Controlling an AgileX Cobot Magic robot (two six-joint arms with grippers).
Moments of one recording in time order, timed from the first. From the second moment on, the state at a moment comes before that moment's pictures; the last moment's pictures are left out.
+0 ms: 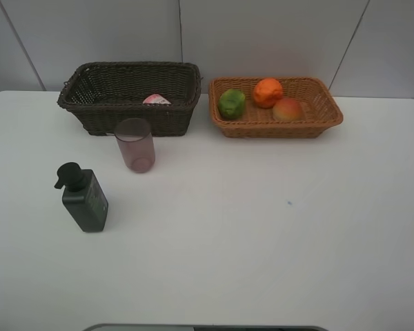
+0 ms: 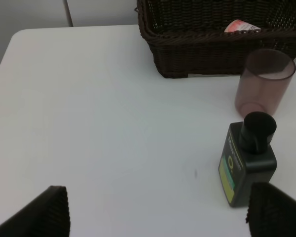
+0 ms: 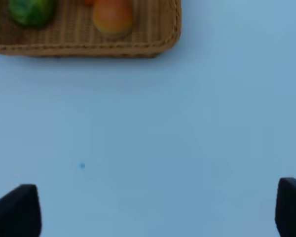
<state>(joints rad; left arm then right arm) -0.06 -0.01 -0.50 0.03 1.07 -0.02 0.16 0.61 -0.94 -0.12 1.18 0.17</state>
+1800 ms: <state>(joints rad) -0.06 -0.01 -0.50 0.03 1.07 -0.02 0.06 0.00 -0.52 -0.13 1.06 0.06</state>
